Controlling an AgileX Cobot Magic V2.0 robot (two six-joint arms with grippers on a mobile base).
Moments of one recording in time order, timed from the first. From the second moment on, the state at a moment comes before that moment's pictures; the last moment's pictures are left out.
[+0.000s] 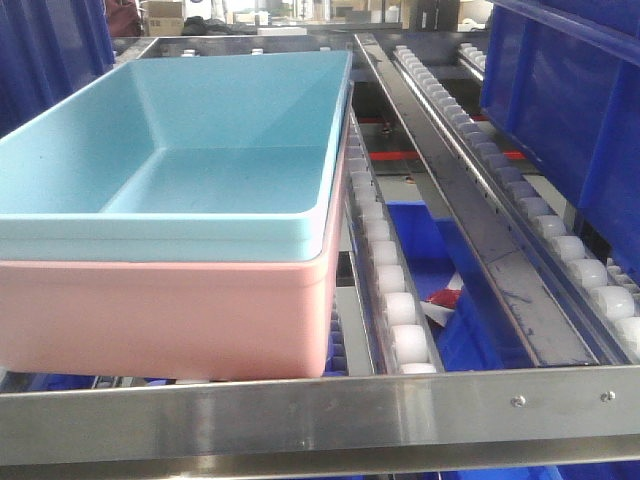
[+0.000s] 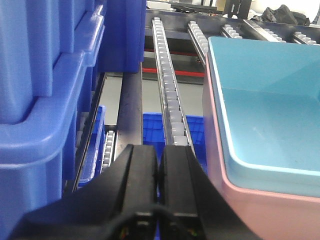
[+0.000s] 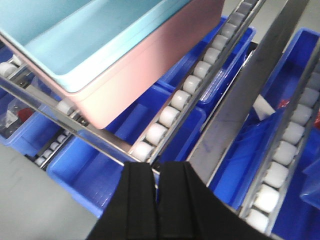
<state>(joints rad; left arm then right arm) -0.08 -0.01 0.03 -0.06 0.06 -0.03 0.69 0.50 -0.48 -0.11 0.46 0.11</state>
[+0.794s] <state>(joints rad) -0.08 -0.01 0.03 -0.06 0.06 -0.03 0.14 -0.01 -0.02 -0.01 0.11 -0.02</state>
